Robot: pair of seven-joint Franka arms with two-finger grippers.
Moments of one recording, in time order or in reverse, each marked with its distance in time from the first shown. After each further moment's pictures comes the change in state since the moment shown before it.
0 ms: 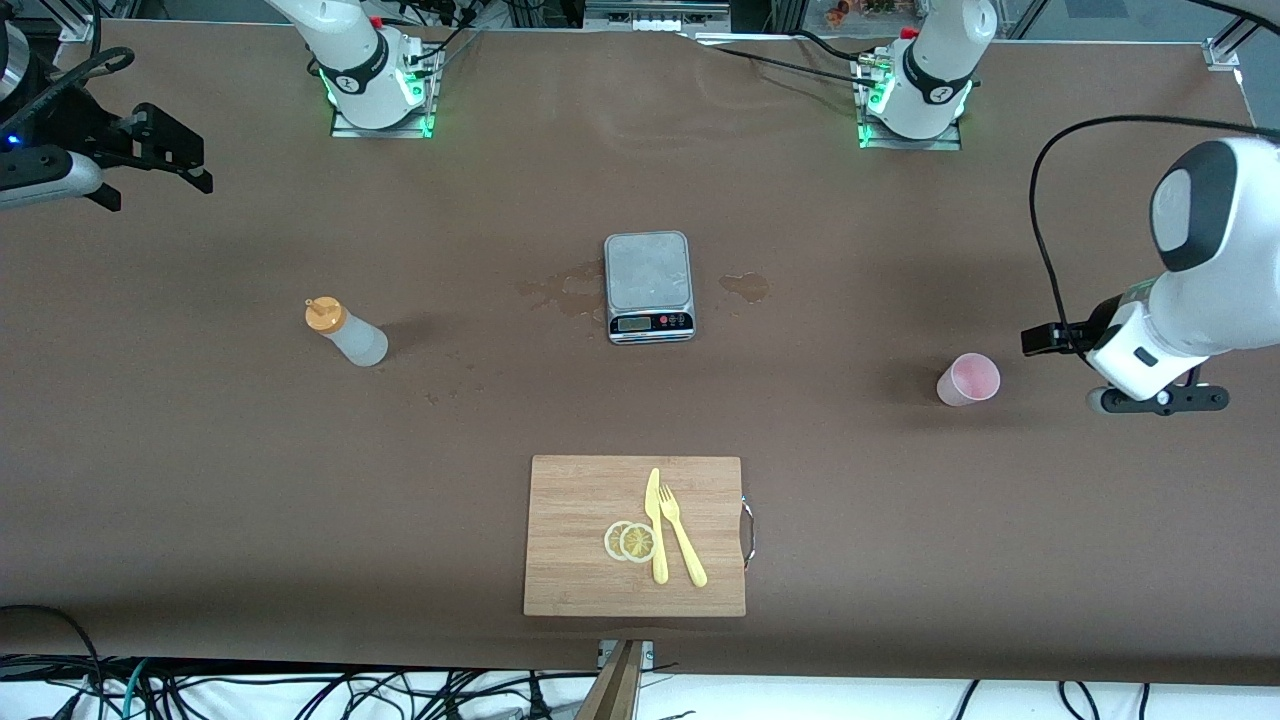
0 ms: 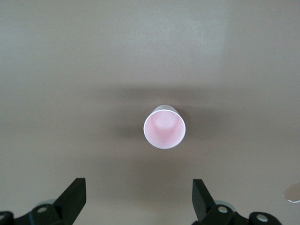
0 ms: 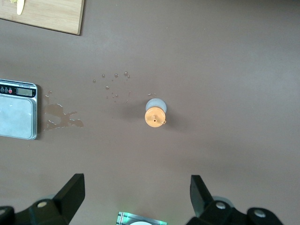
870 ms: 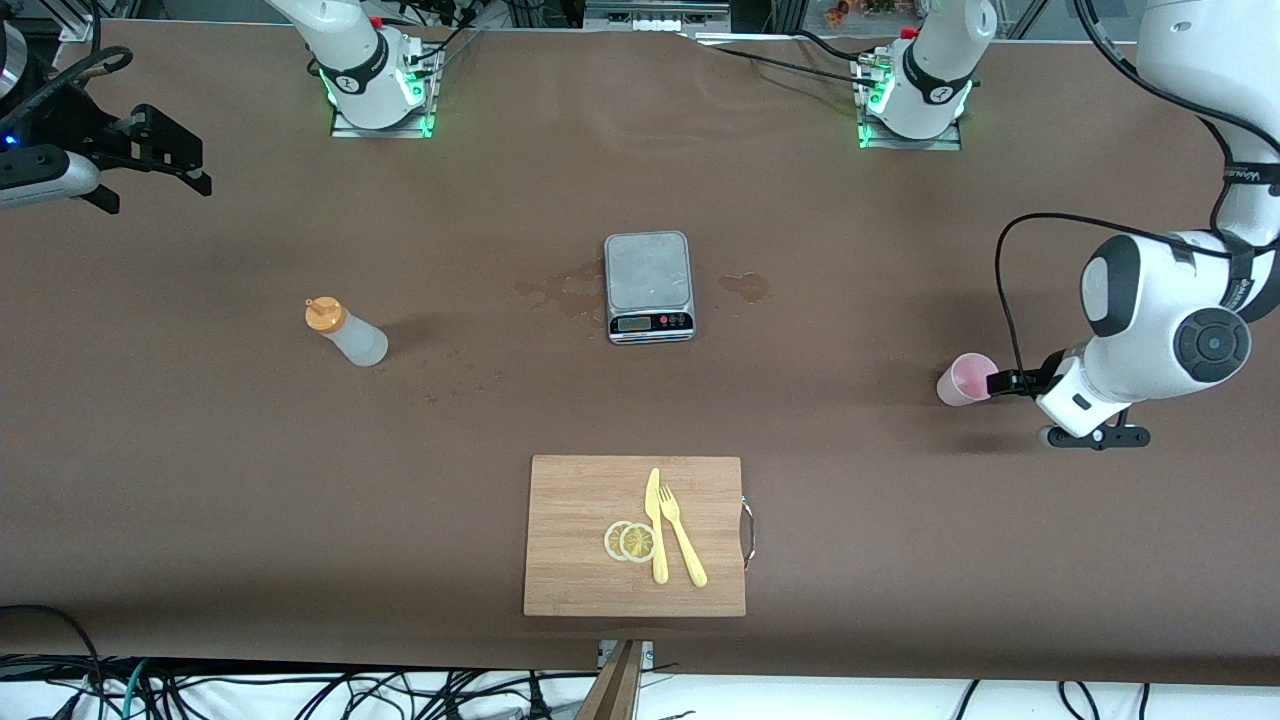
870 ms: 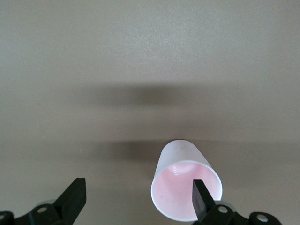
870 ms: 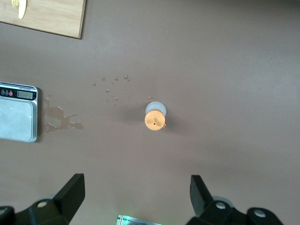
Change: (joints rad) left arm 0.041 0.174 0.003 -0.114 0.000 0.318 0.029; right arm 0.000 0.000 0.000 0.001 0.000 0.014 -0.002
